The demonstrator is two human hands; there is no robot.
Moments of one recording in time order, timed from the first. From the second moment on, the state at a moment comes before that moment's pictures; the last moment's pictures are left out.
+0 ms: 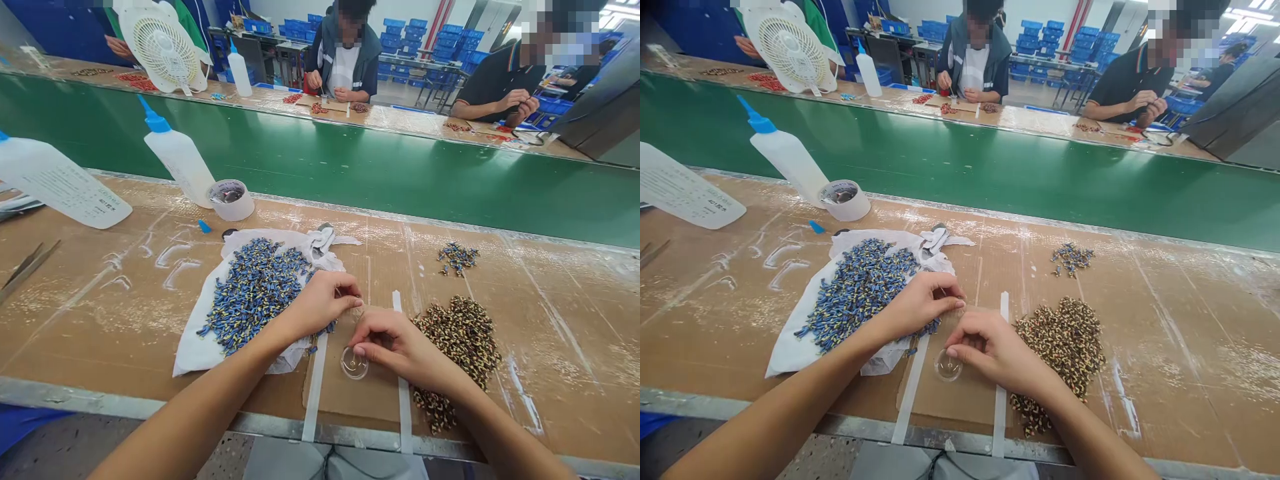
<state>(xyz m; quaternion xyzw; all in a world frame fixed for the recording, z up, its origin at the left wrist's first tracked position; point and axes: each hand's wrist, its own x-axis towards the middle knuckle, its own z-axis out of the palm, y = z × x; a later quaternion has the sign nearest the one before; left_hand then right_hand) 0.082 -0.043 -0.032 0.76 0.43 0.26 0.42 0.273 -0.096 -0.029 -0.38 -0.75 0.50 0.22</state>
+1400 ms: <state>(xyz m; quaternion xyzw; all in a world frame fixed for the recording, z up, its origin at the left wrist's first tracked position) 0.095 -0.051 -0.037 0.77 0.40 0.27 0.42 0.293 -0.089 -0.020 -0.35 -0.68 0.57 0.31</state>
